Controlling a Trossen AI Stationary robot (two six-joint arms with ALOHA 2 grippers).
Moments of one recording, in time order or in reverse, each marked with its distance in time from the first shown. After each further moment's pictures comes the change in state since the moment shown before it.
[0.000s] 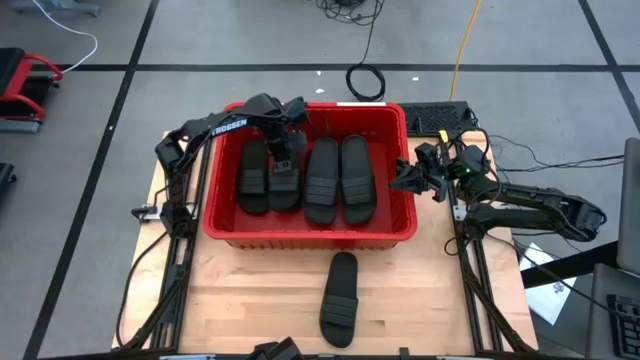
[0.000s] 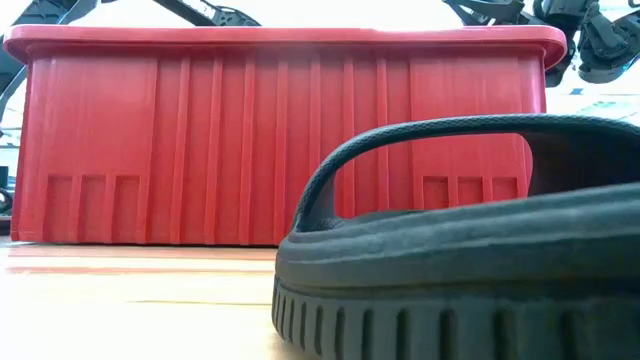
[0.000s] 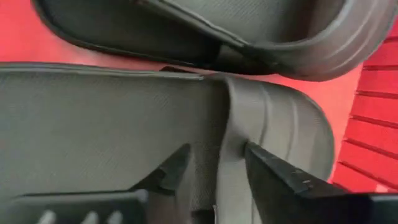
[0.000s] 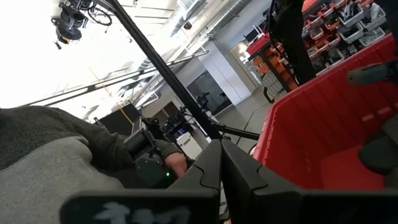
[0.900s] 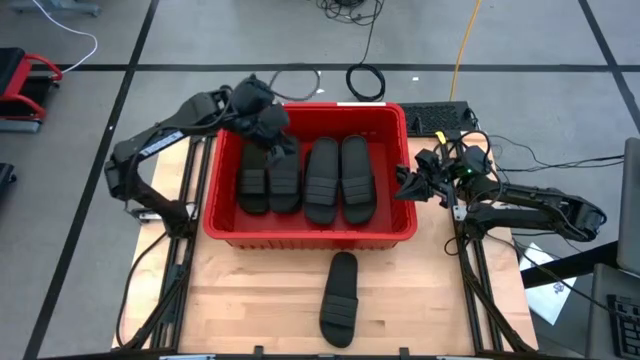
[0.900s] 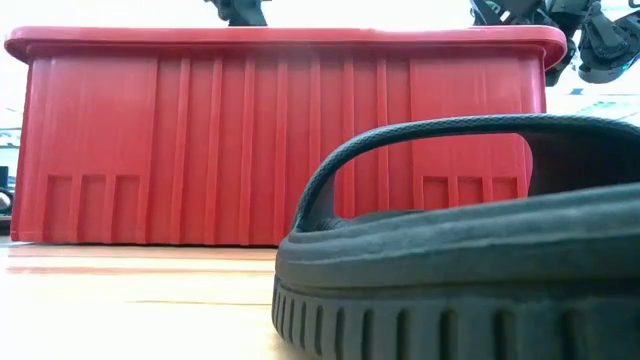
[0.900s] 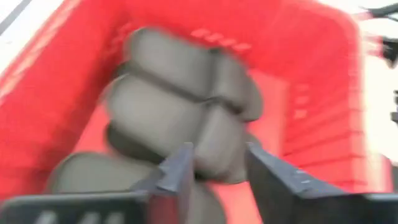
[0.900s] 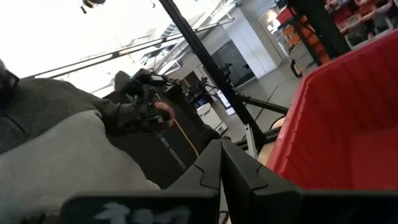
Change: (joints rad) left arm -0.138 -0.441 0.000 0.245 -0.020 -0.416; right arm 0.000 0.000 0.000 0.030 -0.179 0.010
